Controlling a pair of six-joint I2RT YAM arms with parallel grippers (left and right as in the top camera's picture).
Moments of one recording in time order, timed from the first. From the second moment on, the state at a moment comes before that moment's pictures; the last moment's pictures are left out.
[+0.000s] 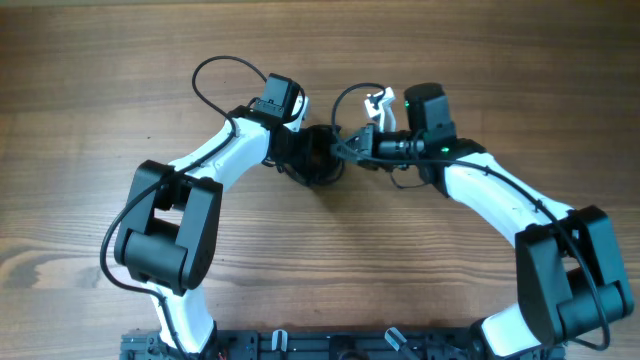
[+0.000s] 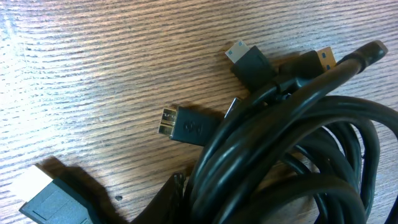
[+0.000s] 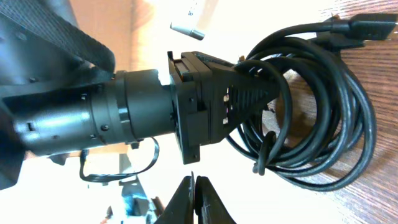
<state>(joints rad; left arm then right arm) -0.37 1.97 1.25 -0.51 0.16 -0.19 0.33 1.70 0.94 -0.01 -0.87 0.70</state>
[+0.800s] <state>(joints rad) -0.37 1.97 1.25 -0.51 0.15 -0.18 0.32 1.70 0.94 -0.07 -0.43 0.71</state>
